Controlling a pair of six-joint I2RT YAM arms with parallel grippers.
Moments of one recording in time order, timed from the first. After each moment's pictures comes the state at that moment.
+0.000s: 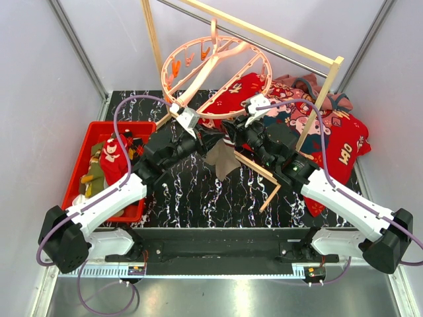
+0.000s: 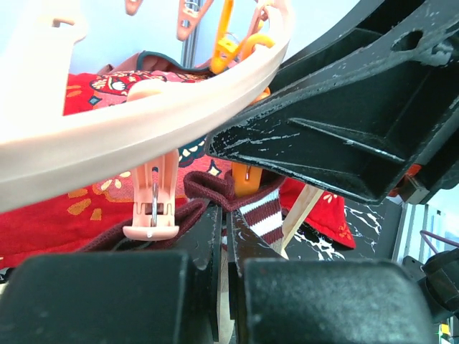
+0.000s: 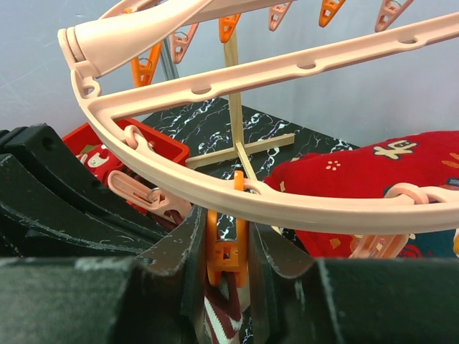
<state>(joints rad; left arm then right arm) -0.70 1.18 0.86 0.43 0.28 -0.26 0.81 1.18 1.08 0.15 0.19 0.08</state>
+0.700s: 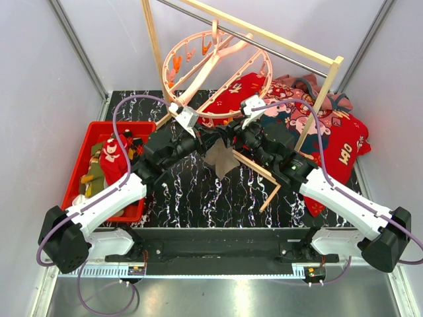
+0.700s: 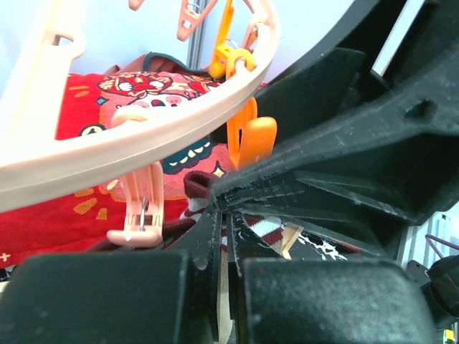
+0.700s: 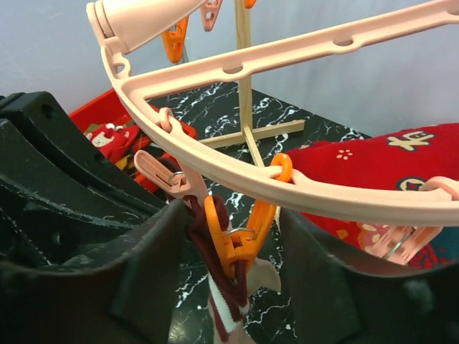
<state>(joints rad) -0.69 1.18 0.86 0.43 0.27 -0.26 0.81 1.20 1.09 0.12 0.14 0.07</state>
